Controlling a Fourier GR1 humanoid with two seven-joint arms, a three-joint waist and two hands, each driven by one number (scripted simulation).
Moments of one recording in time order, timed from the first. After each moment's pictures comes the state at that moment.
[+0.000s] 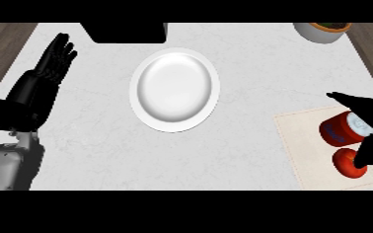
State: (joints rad) left arm -0.25 0.36 0.02 -1.63 0.13 -0.01 0.12; right arm -0.23 -0.75 0.14 -1.33 0.63 0.55 0.19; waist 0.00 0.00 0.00
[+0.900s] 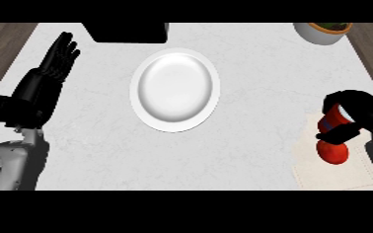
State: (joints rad) left arm -0.27 0.31 0.06 -1.61 0.08 -0.04 0.11; right arm -0.33 -0.62 0.09 -1.04 0.87 0.22 -0.04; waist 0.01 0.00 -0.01
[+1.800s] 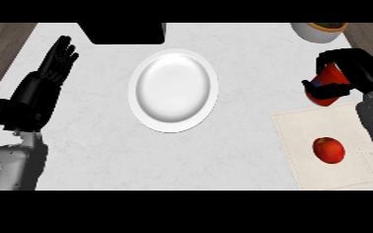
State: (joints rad) left arm -0.25 0.30 0.08 -1.61 0.07 -0.06 0.11; right arm -0.59 -0.56 -0.02 -0.87 0.84 0.00 -0.30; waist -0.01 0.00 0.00
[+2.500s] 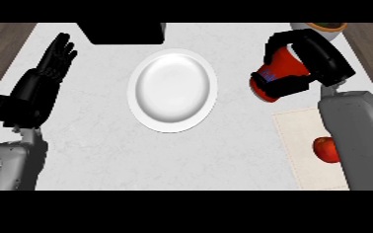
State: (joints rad) left arm -0.27 0.30 0.09 -1.59 0.06 -0.07 0.11; right arm -0.60 -0.33 0.01 -1.40 0.59 0.28 -0.10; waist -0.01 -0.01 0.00
